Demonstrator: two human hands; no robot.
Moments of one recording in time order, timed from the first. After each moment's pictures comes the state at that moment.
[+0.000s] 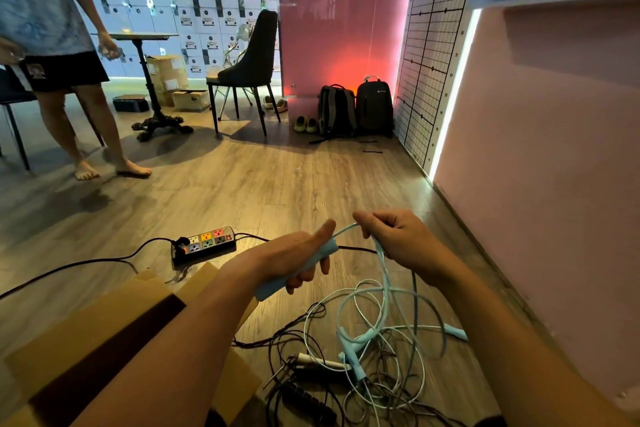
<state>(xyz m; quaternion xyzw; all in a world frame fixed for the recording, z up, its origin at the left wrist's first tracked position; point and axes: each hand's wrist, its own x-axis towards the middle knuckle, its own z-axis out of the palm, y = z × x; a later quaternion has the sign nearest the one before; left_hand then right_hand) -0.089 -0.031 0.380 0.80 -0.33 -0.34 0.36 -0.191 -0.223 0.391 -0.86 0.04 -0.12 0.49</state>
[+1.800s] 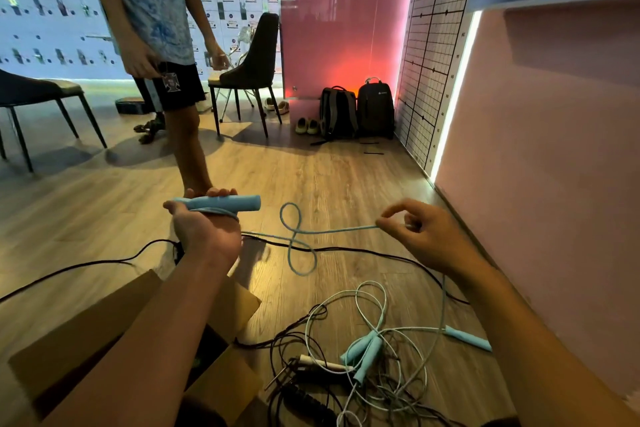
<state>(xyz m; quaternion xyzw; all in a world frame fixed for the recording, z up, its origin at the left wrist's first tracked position) -0.040 0.016 0.387 0.17 0.09 0.00 0.98 -0.200 -0.260 0.384 -0.90 0.06 -0.21 0.37</state>
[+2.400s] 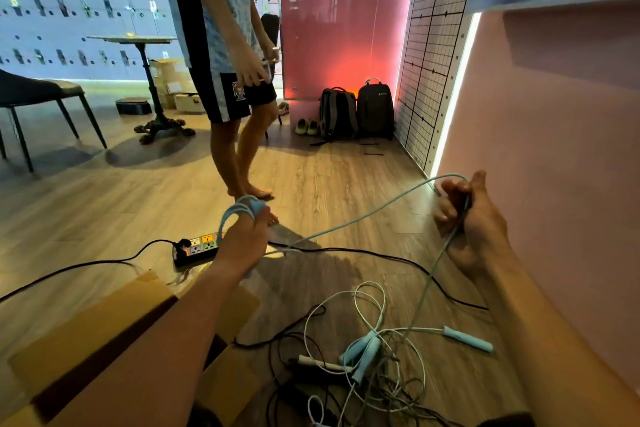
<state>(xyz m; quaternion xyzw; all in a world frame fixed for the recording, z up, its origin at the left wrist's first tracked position) -0.038 -0.006 0.343 0.87 -0.11 0.00 0.49 -0.212 -0.272 0.413 -0.42 0.13 -0.30 0.85</state>
